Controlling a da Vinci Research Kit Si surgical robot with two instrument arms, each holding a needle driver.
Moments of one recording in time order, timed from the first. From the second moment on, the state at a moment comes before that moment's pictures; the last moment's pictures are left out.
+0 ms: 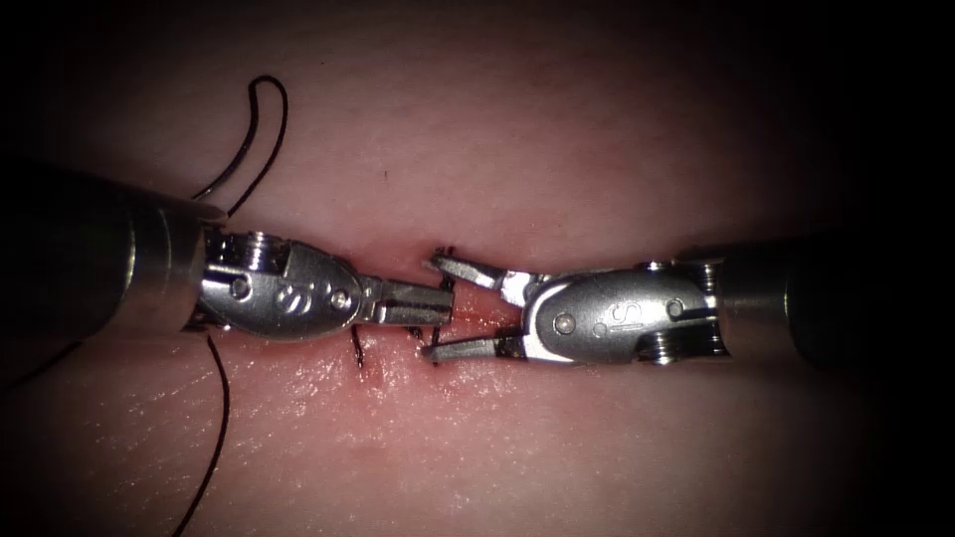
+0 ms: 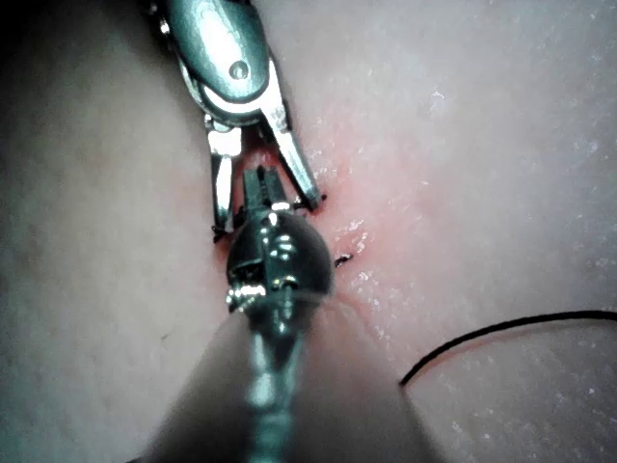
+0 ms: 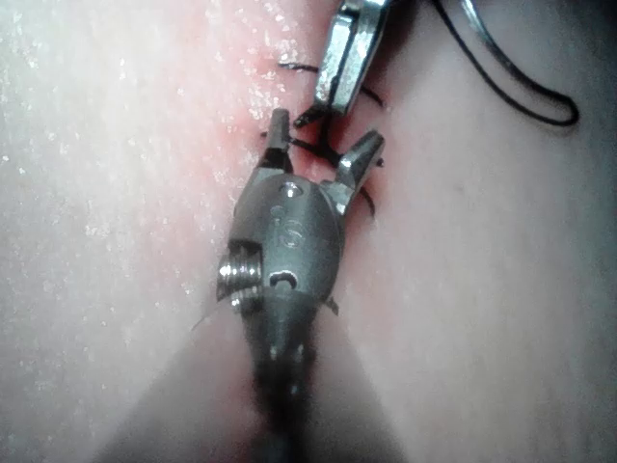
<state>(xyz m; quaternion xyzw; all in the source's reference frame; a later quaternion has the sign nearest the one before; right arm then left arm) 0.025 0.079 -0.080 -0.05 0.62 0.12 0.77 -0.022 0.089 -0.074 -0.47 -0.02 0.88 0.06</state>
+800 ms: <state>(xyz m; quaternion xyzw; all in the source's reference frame) 0.028 0.079 -0.080 -0.06 0.64 0.14 0.76 -0.022 0.089 -0.074 -0.47 -0.02 0.88 0.06</state>
